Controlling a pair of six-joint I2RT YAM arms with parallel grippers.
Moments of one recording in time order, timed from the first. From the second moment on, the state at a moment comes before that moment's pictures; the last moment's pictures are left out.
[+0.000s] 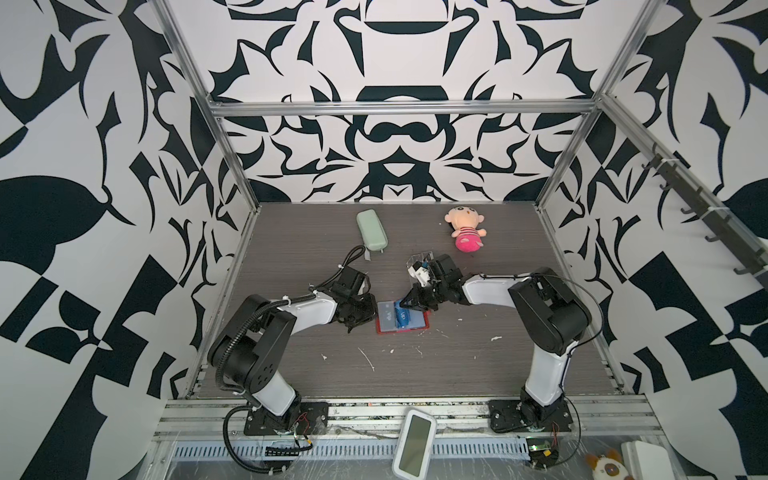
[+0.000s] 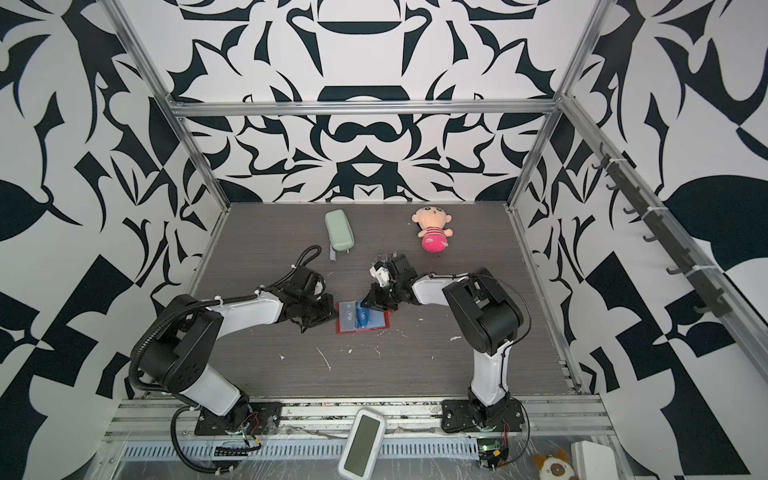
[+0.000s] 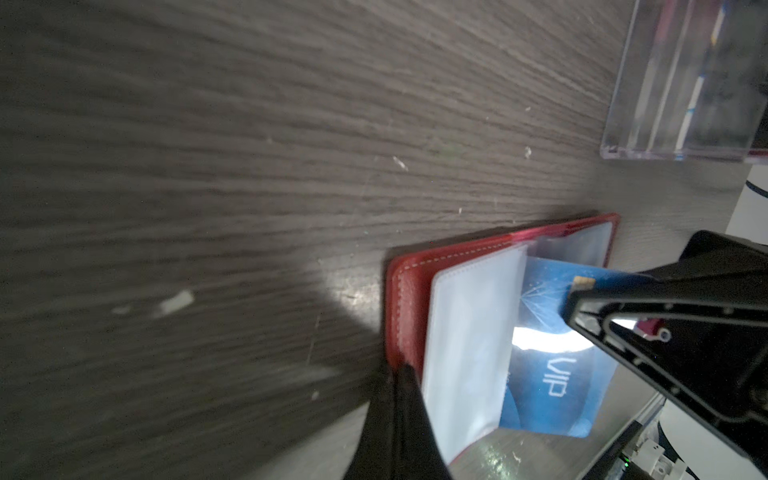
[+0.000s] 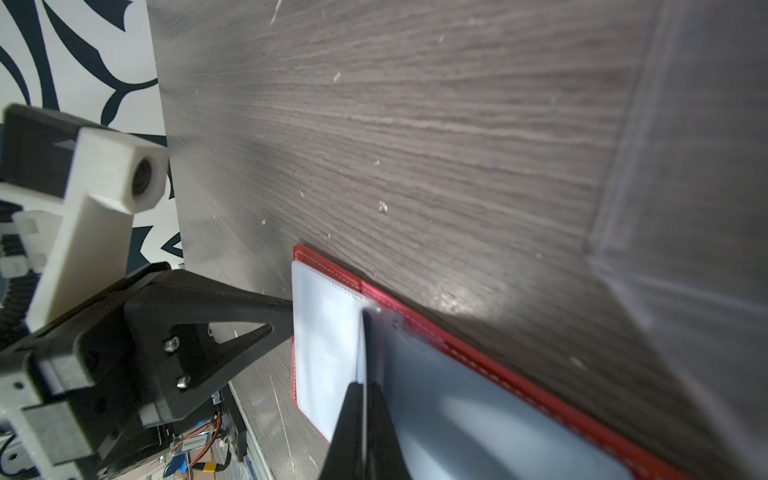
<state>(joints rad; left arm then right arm) -0.55 1.61 0.73 -0.18 0.33 -0.80 0.56 1.88 0.96 -0.02 -0.69 0.65</state>
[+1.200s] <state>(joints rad) -0.55 1.59 0.71 -0.18 0.32 -0.80 0.65 1.86 1.11 -0.33 -0.41 0.51</state>
